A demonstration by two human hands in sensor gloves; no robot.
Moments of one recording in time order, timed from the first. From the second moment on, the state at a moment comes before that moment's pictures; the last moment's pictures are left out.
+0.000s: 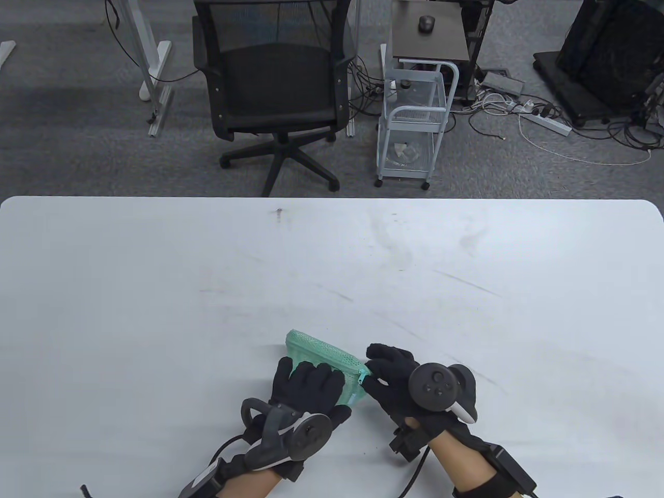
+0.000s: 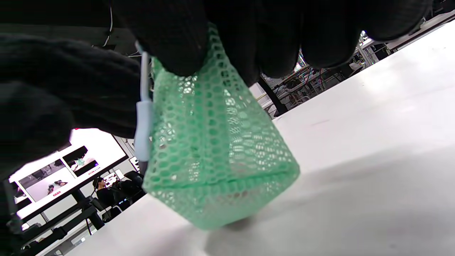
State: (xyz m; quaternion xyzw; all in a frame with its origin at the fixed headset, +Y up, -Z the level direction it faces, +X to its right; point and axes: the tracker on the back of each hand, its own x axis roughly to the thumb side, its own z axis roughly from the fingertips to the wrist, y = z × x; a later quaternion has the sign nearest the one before) left_hand -0.083 -0.721 -0.200 0.12 -0.22 0.08 0.96; right_hand 0.131 -0.746 -0.259 0.22 -0.02 0.91 0.35
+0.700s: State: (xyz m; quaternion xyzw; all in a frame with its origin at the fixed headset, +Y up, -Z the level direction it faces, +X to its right) left_hand -0.078 -0.722 -0.200 0.12 -0.20 0.07 0.97; right_hand 0.113 -0.740 -0.241 0.22 -0.03 0.90 0.38
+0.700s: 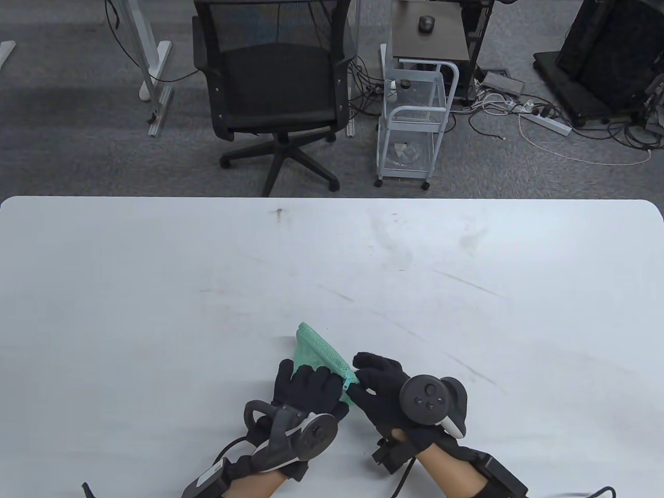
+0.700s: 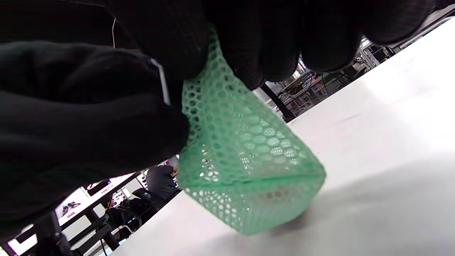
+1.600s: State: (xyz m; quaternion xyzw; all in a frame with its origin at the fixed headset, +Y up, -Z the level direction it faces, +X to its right) left_hand -0.087 -0.713 -0.201 0.15 -0.18 0.09 0.97; right_hand 0.123 -0.737 -0.247 0.21 -0.08 0.92 0.31
